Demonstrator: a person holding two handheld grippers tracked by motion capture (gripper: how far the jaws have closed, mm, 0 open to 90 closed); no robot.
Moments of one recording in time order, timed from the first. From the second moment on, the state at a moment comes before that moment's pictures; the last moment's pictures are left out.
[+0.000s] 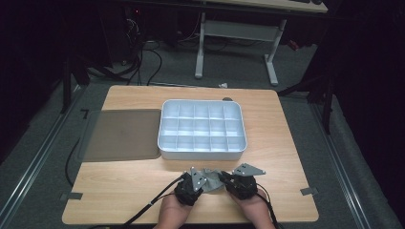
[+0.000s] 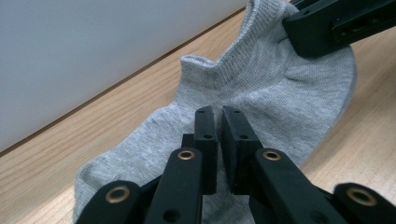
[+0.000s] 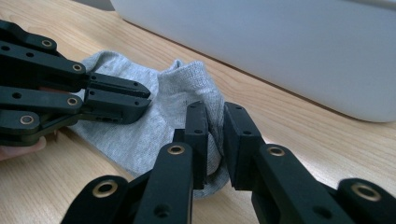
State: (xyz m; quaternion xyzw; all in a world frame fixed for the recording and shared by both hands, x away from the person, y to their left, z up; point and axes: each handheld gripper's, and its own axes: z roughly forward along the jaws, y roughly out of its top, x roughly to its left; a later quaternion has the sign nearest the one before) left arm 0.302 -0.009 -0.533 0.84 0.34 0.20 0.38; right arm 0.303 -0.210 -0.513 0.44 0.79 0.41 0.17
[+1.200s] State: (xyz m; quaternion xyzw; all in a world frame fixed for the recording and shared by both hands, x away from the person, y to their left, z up) left arm 0.302 0.081 -0.535 0.78 0.42 0.07 0.46; right arm 0.295 -0.194 -0.494 0.43 0.77 0.43 0.19
